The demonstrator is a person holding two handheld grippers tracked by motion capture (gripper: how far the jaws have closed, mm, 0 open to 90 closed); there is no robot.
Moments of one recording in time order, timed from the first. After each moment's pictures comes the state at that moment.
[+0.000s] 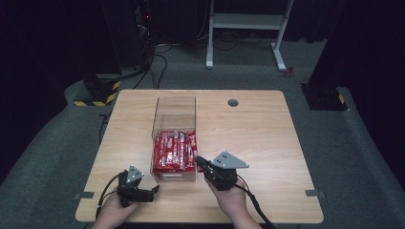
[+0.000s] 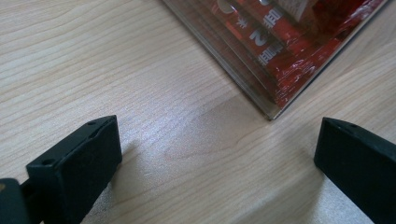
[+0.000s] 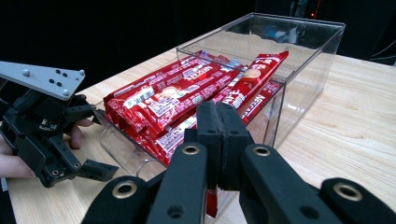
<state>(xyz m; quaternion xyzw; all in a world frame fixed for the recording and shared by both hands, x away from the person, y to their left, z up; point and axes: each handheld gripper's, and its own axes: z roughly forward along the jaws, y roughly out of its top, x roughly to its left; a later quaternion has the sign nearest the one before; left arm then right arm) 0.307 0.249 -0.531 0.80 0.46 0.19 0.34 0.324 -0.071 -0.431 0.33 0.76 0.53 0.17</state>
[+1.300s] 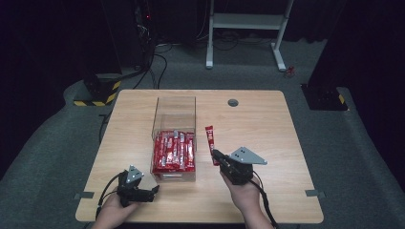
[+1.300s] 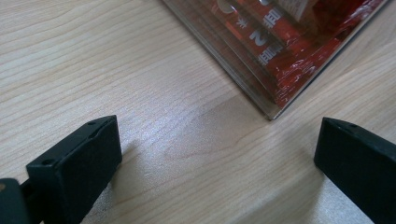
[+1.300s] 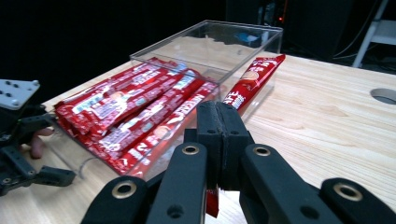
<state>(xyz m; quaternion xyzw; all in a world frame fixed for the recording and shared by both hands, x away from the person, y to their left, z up) 0.307 0.249 -0.531 0.80 0.46 0.19 0.34 0.338 -0.111 -0.427 0.36 0.74 0.53 0.20</state>
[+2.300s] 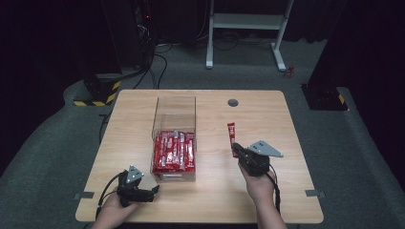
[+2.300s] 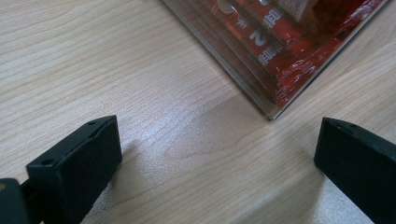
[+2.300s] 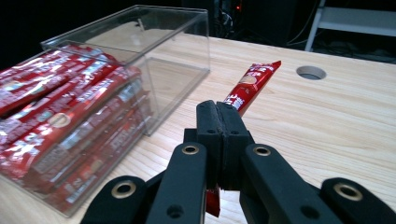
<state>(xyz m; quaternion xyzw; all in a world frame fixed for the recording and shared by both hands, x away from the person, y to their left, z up) 0.307 0.249 -0.531 0.80 0.46 0.19 0.34 0.369 -0.161 -0.443 0.42 0.72 0.49 0.24</state>
